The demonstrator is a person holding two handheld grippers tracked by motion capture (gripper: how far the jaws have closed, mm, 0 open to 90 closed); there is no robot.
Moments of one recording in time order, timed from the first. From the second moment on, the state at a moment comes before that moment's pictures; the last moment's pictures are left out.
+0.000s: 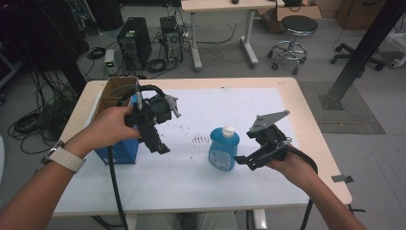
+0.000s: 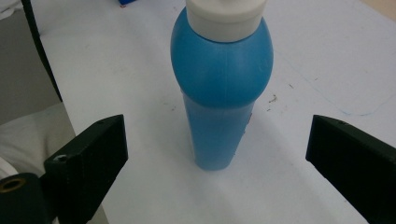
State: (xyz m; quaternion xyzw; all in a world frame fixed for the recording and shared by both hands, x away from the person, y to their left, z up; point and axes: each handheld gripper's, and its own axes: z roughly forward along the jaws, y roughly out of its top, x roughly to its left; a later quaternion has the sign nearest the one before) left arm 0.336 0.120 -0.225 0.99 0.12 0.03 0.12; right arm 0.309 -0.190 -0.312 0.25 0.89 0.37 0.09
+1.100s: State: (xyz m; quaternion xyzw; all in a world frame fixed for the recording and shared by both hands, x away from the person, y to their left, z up) left arm 0.336 0.121 -0.225 0.99 0.12 0.03 0.12; right arm 0.305 -0.194 -0.340 0.25 0.88 0.39 0.09
